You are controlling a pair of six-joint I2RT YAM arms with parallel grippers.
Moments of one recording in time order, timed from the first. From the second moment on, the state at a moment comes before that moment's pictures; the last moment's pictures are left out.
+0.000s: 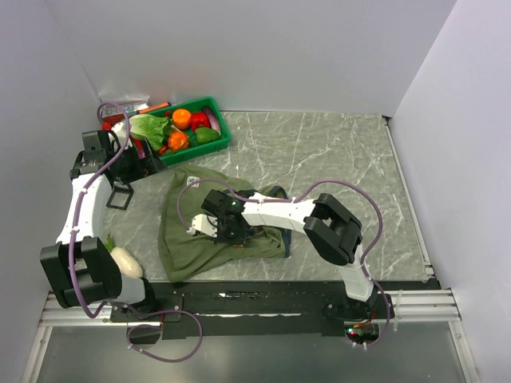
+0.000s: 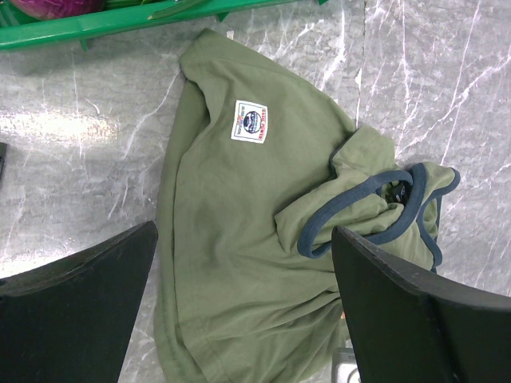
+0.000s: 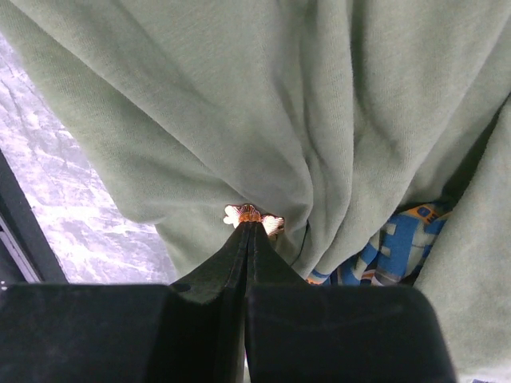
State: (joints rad) left arm 0.23 1.37 1.16 -0.57 0.47 -0.20; right arm 1.05 2.05 1.52 -0.77 -0.14 -0.52
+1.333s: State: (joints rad) left arm 0.23 1.23 1.46 -0.79 0.42 -0.10; right arm 1.07 1.99 1.44 -0.74 -0.09 -0.51
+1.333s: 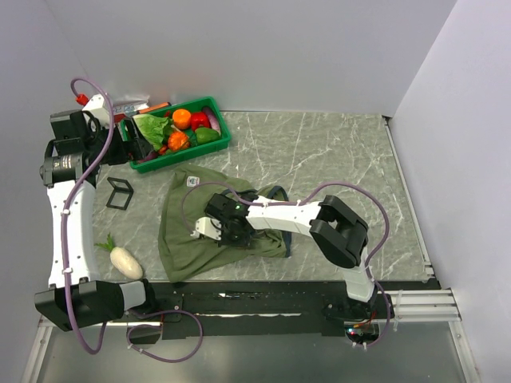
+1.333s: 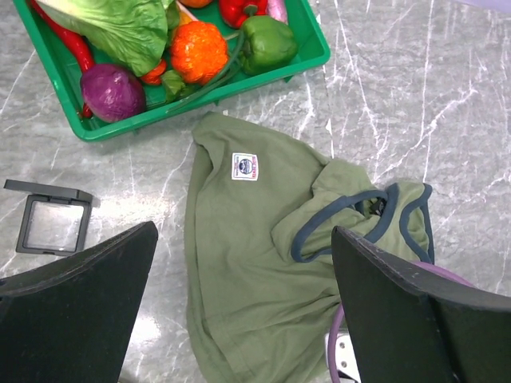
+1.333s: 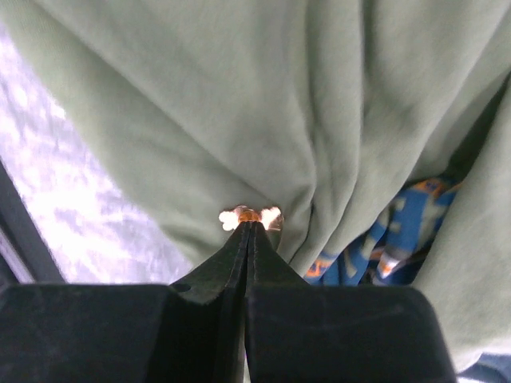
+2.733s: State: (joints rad) left arm 0.14 1.38 0.92 -0.62 0.86 -0.25; right arm 0.91 1.86 1.64 -0.71 -0.15 -0.32
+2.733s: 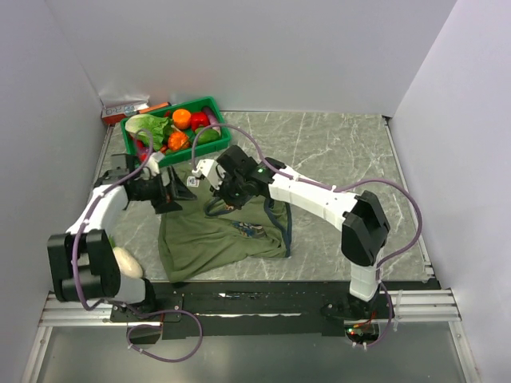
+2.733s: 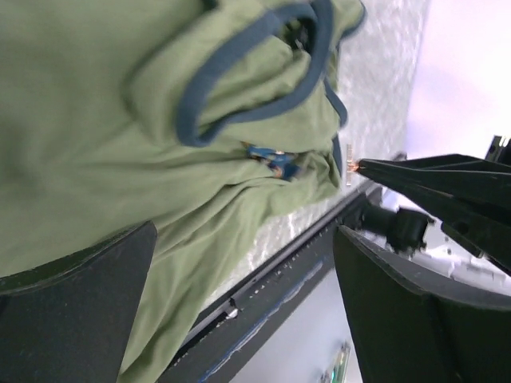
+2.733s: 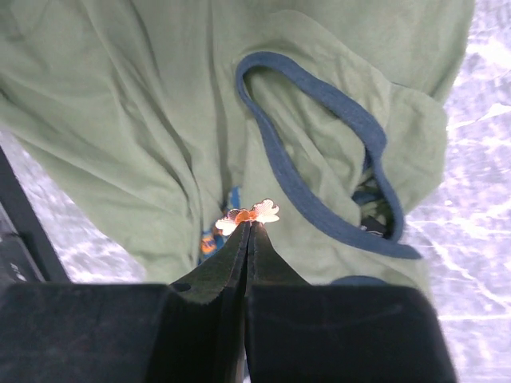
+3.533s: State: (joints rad) left arm 0.05 1.62 0.99 -0.62 0.83 -0.22; right arm 0.84 2.00 1.79 -0.79 -0.26 -0.19
